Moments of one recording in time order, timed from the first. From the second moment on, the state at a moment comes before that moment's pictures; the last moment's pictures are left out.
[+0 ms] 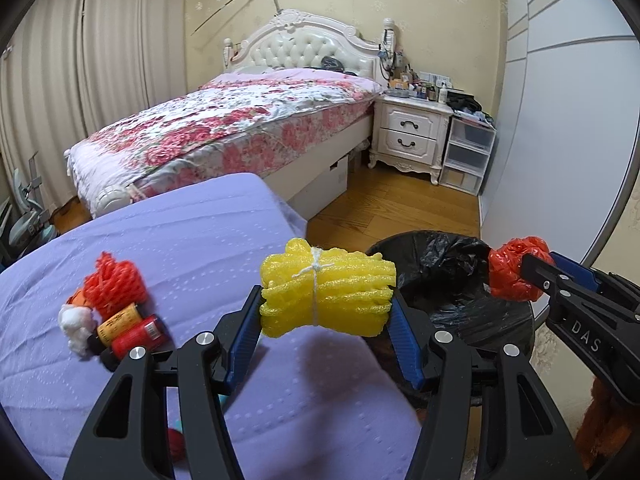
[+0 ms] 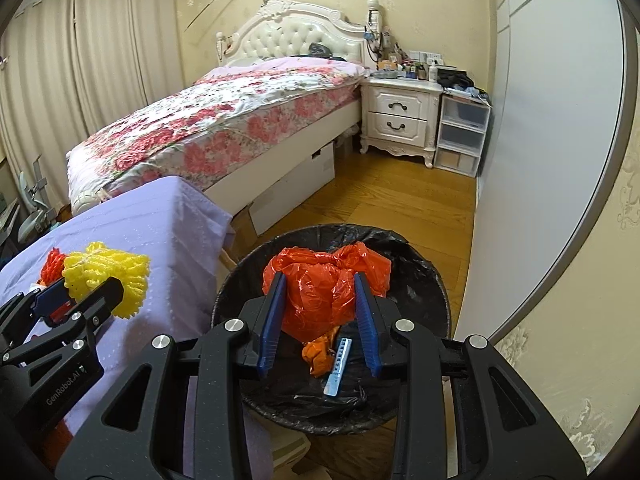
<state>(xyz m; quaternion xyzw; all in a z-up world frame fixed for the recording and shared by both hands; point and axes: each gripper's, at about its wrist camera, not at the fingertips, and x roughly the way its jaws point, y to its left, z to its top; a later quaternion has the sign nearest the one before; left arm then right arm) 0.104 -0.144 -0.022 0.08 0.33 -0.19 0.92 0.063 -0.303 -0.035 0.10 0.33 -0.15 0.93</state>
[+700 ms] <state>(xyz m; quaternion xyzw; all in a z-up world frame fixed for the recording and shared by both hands) 0.128 -0.200 -0.039 0.12 0.32 -0.20 0.92 0.081 -0.342 -0.054 0.13 0.33 -0.17 0.92</state>
